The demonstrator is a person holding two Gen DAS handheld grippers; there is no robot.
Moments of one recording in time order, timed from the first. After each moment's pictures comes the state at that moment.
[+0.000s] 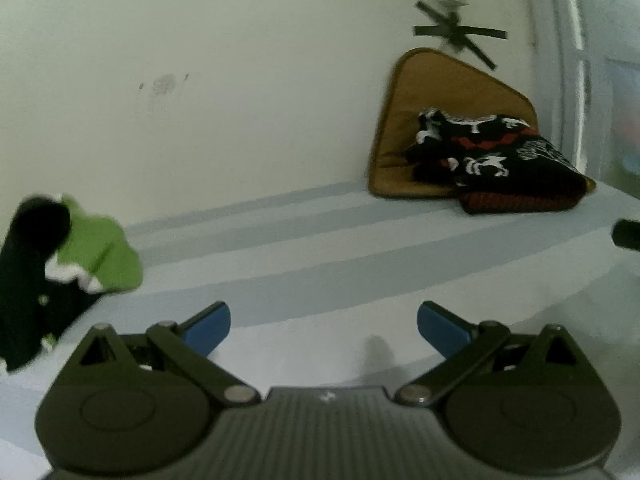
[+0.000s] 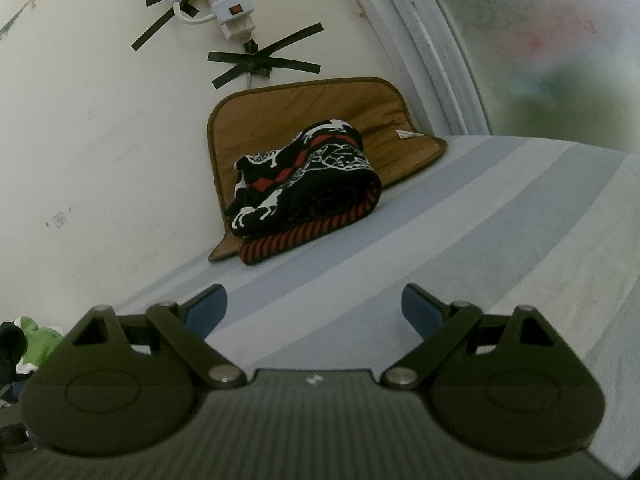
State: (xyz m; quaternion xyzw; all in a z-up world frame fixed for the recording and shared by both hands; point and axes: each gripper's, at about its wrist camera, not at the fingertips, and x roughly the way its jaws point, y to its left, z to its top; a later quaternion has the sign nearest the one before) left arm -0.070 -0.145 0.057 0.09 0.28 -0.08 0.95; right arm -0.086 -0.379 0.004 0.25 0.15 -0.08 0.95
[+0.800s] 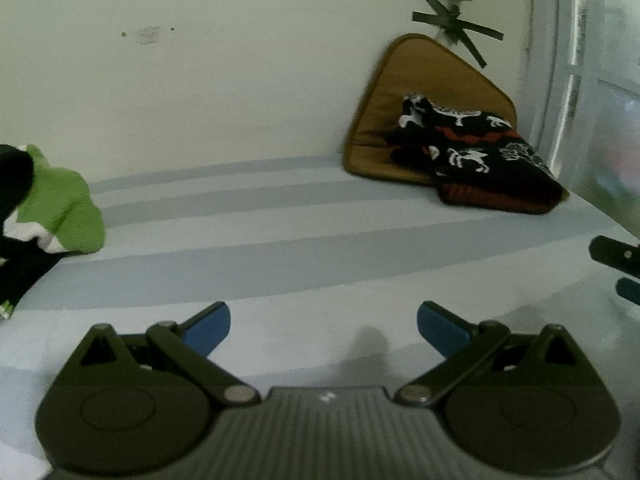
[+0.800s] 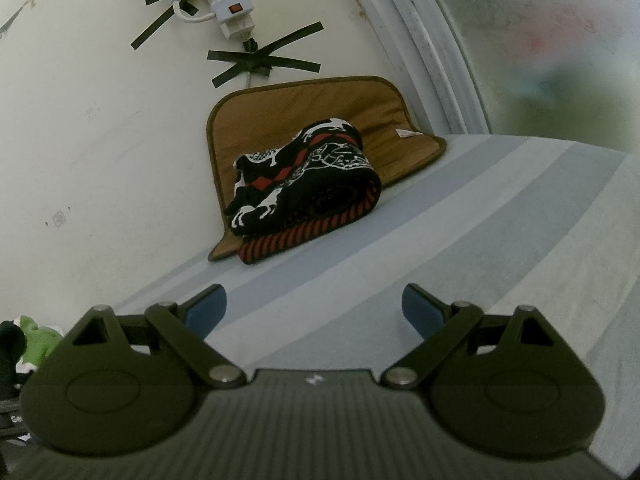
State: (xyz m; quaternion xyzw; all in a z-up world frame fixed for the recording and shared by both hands) left arm -0.058 -0.128 0.055 0.04 0.33 -0.15 0.93; right arm -0.085 -0.382 0.003 0.24 0.15 -0.08 0.95
